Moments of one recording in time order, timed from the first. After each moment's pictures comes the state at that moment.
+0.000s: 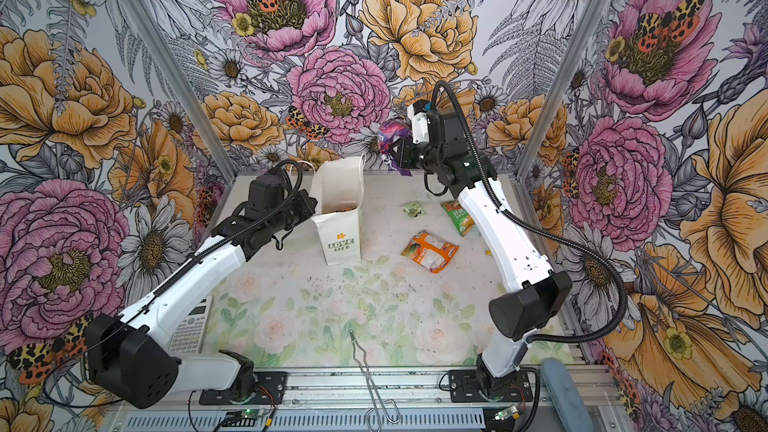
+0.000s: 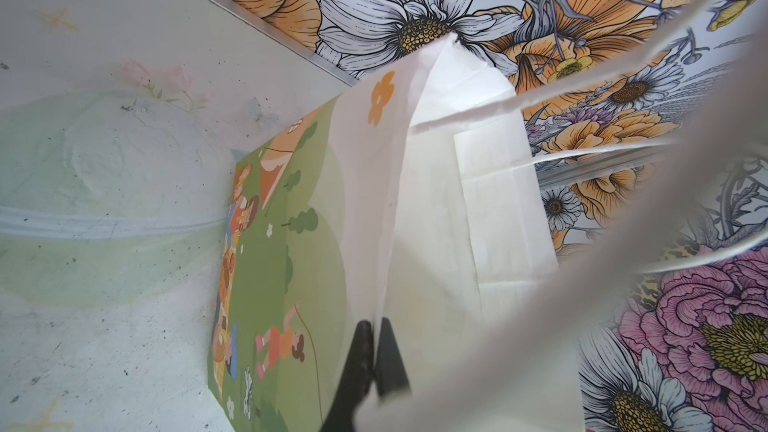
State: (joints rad) left arm -0.38 1.34 1.18 -0.37 0.02 -0.78; right arm 0.41 1.70 2.03 -0.72 -0.27 0.33
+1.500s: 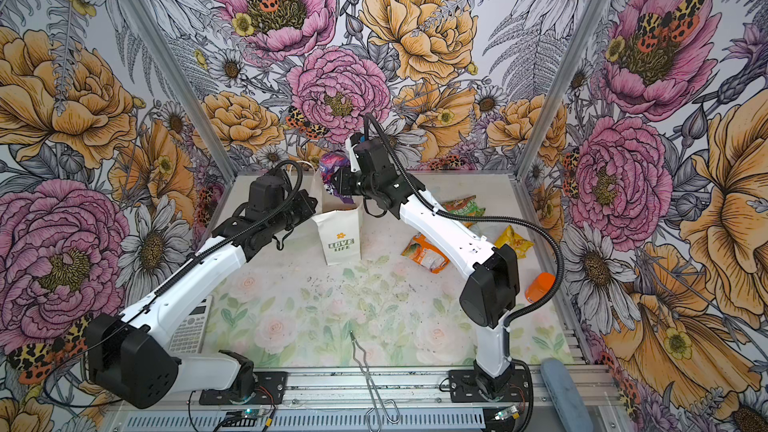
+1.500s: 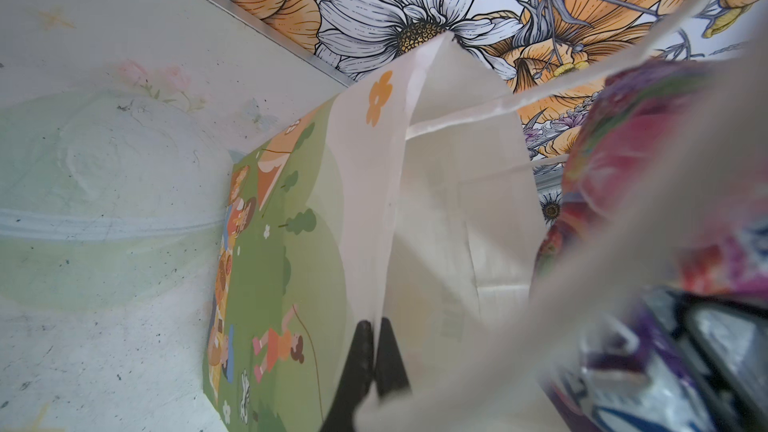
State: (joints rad) left arm -0.38 1.34 1.17 -0.35 0.02 -0.79; right arm 0.68 1.90 1.94 -0.52 -0.16 0.51
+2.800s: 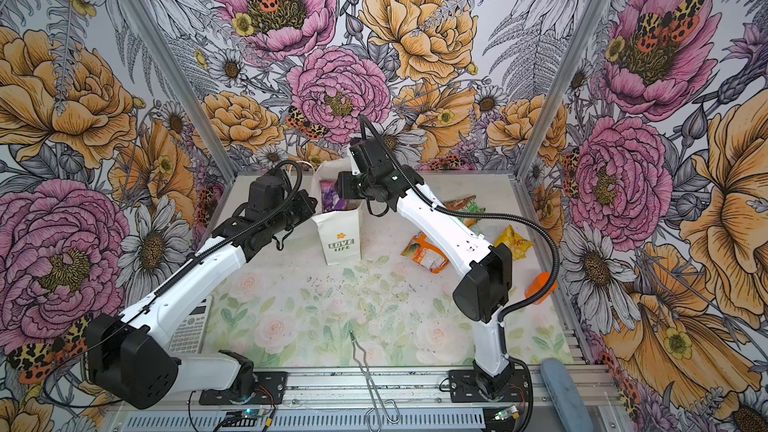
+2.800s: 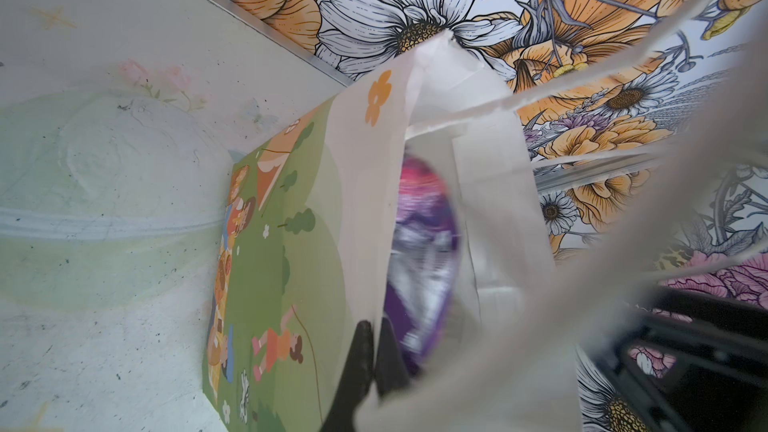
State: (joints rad) left arm -0.38 1.33 1.17 -0.35 0.02 -0.79; right arm 0.68 1.96 2.11 -0.80 -0.12 0.47
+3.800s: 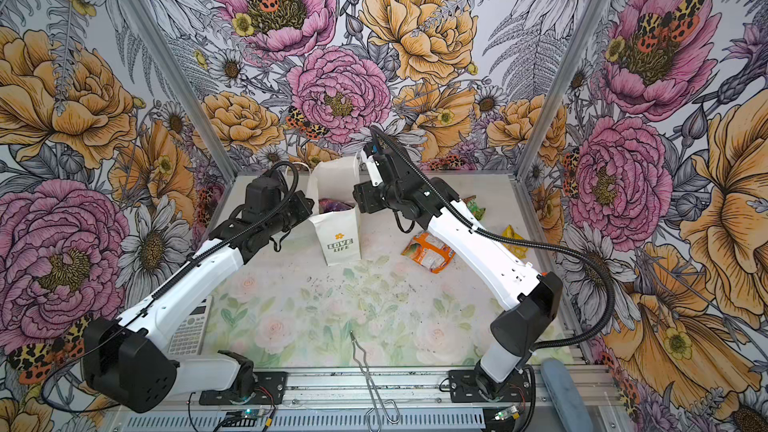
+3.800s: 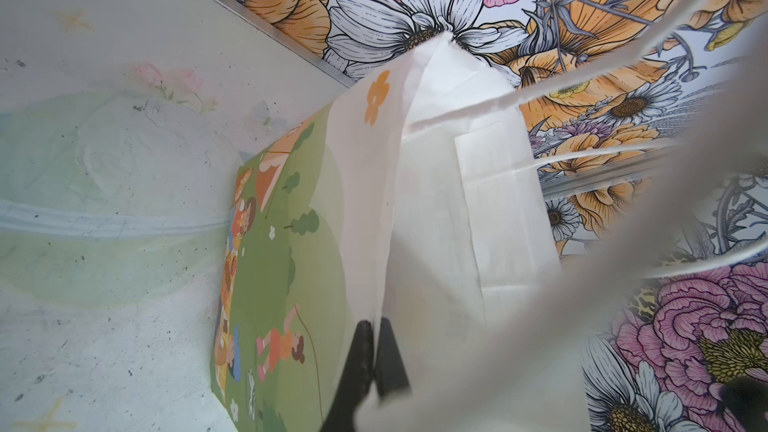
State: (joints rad) left arm -0.36 1.32 1.14 -0.34 0.02 -0.79; right arm 0.68 1.61 1.78 -0.80 0.02 0.19
